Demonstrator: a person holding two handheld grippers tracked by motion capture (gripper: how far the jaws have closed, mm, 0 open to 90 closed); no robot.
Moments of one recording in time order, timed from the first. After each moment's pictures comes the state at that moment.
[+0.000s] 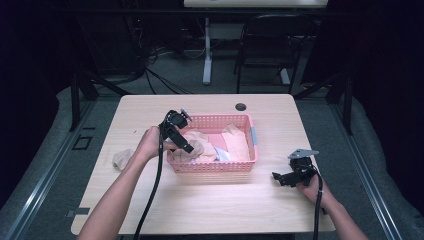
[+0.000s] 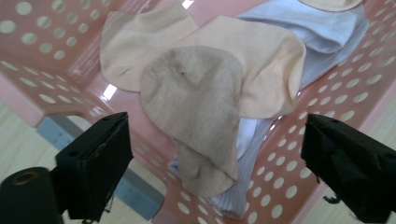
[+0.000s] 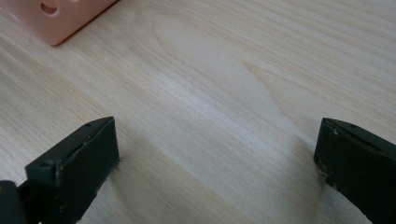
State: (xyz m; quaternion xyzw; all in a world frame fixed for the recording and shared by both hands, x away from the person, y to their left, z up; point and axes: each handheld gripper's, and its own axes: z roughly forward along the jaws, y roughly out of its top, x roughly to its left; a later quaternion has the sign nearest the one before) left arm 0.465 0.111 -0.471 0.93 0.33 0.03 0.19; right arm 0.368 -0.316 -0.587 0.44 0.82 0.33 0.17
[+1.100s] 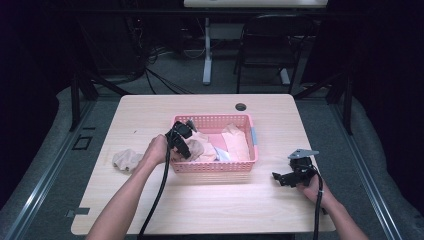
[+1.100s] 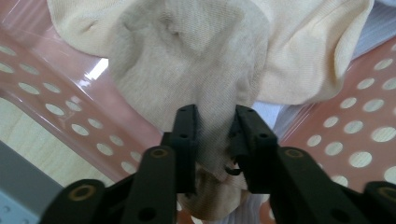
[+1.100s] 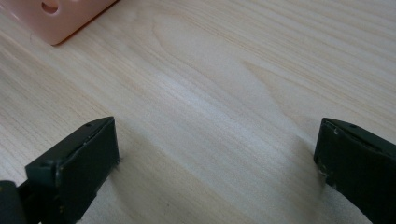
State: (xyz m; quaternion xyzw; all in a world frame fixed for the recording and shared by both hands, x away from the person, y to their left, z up) left arm 0.469 0.100 -0.517 0.93 0.35 0.01 0.12; right arm 0.368 -0.317 -0.587 0.44 0.82 0.33 0.17
